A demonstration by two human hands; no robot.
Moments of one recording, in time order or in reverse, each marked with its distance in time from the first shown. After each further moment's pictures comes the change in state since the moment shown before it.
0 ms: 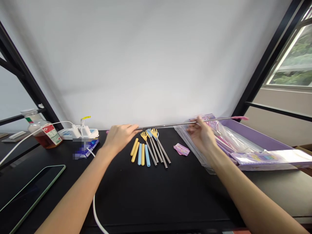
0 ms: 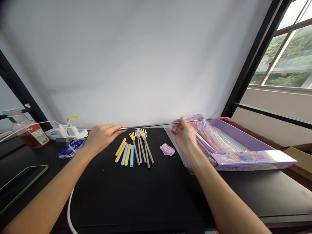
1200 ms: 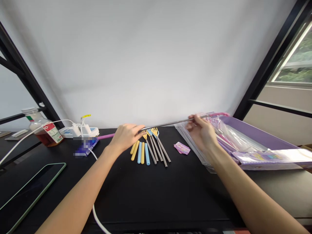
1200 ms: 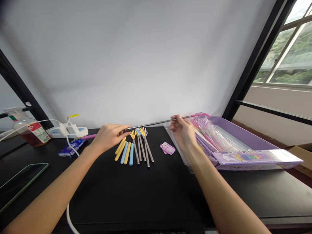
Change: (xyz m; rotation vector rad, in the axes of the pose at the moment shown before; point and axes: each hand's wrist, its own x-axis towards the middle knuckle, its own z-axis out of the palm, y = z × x) left_hand 0.006 0.004 0.017 -0.198 0.025 0.093; right_hand 0.002 -0.006 0.002 0.033 -0.092 -0.046
